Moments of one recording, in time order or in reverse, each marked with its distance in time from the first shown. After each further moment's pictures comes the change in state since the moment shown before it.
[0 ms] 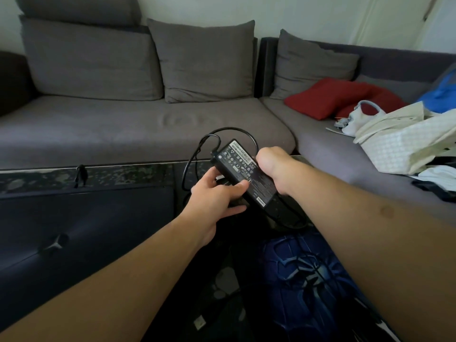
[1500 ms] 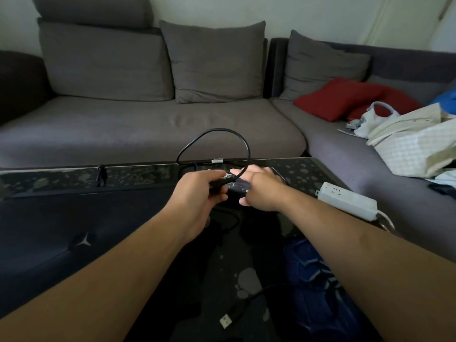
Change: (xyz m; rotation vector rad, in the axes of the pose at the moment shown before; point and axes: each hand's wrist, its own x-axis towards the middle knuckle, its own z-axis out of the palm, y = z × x) left_hand -0.004 0.031 -0.049 -0.112 0.220 -0.063; right_hand -0.011 0.026 0.047 -0.849 -0.205 -0.434
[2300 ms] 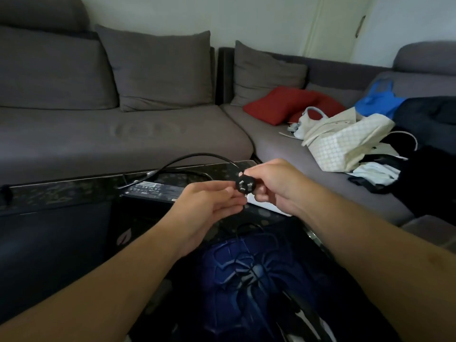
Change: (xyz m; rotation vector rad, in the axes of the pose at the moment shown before) left_hand -0.037 -0.046 0.123 0.130 -0.484 0.009; right_hand -0.081 0.113 -0.084 1.162 0.225 0.267
